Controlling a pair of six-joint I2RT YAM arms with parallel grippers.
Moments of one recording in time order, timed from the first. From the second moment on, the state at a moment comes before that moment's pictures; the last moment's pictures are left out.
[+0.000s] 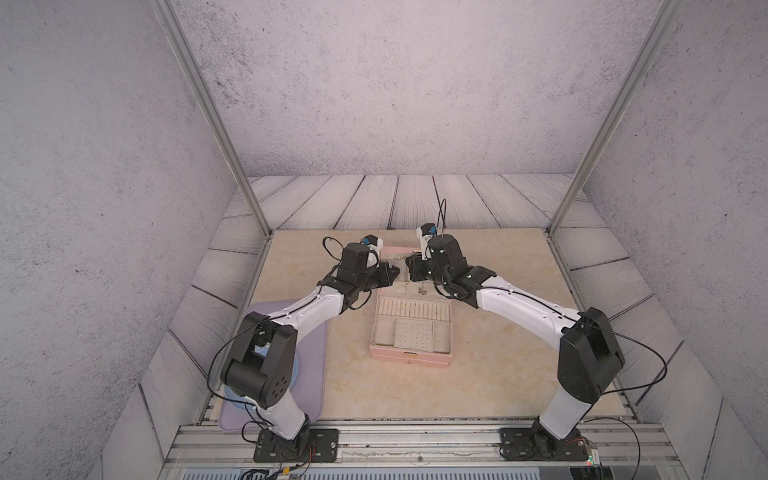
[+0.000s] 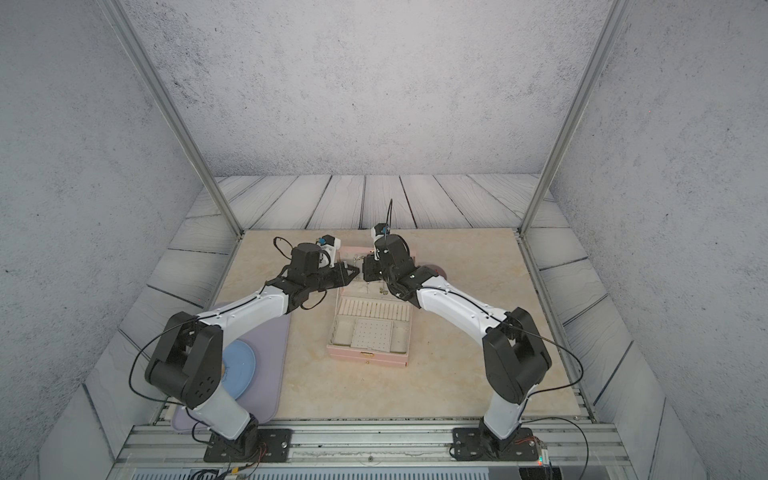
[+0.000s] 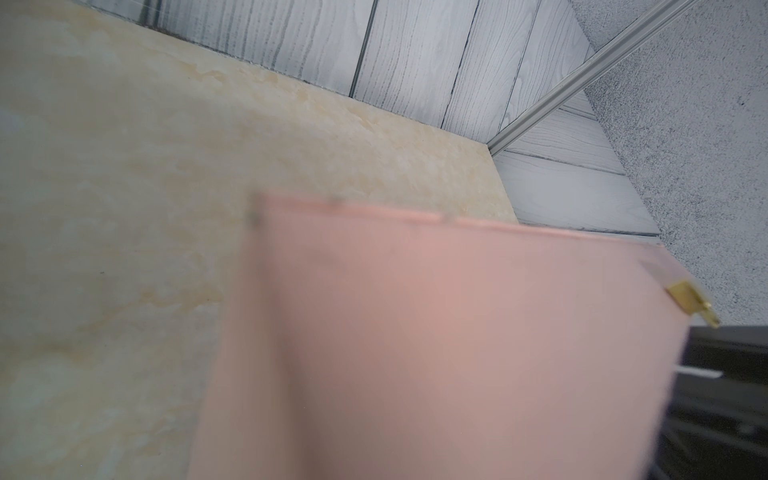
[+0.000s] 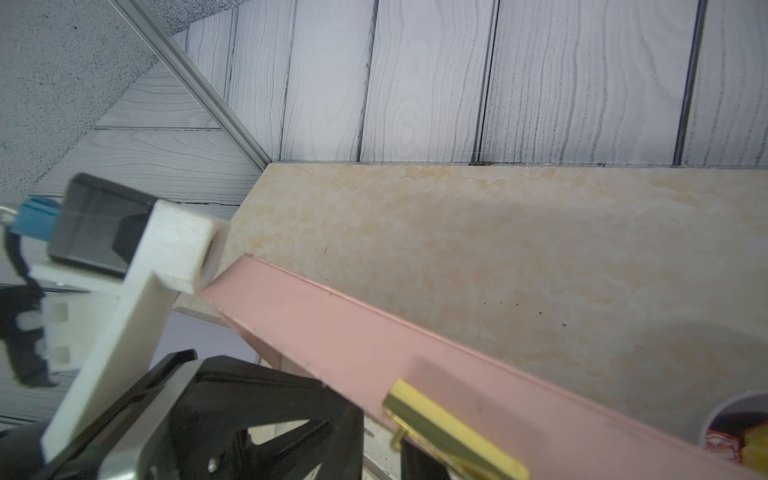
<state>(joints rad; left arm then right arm) -0.44 1.66 1.08 0.07 0.39 -0.56 0.69 1.70 1.36 -0.16 0.03 0.42</state>
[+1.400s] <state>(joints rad) -0.44 1.22 0.78 -0.01 0.31 -0.43 0.67 1.75 1.74 -0.57 -0.05 -0.55</state>
